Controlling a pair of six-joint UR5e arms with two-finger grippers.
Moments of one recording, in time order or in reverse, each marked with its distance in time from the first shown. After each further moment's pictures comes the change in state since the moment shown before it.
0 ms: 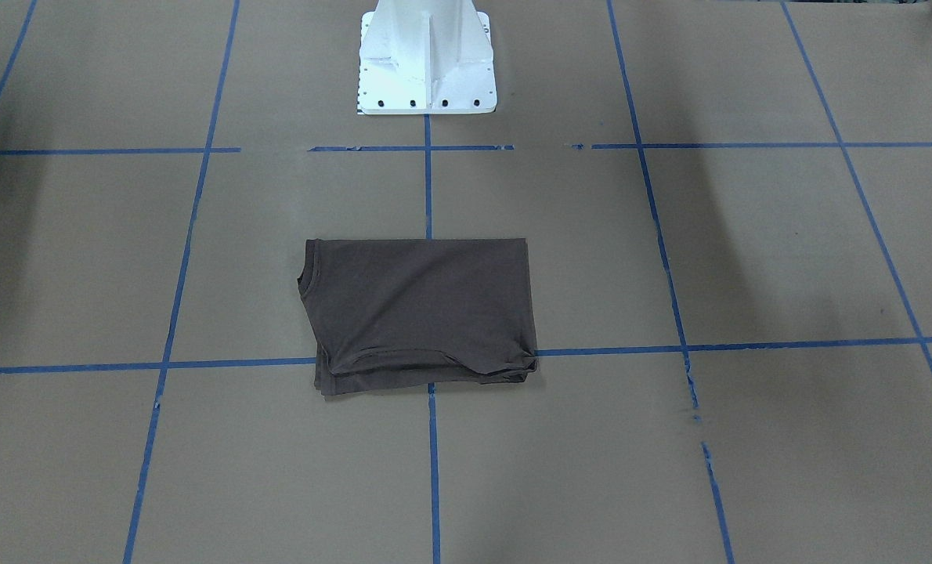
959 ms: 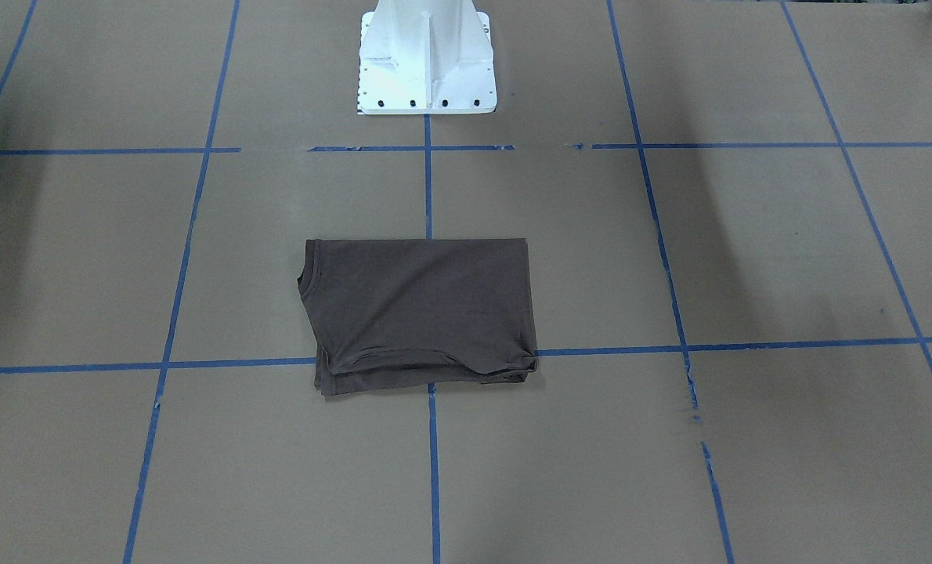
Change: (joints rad) left arm 0.000 -0.003 -0.009 -0.002 0.000 0.000; right arm 0.000 0.000 0.001 0.002 0.000 -0.015
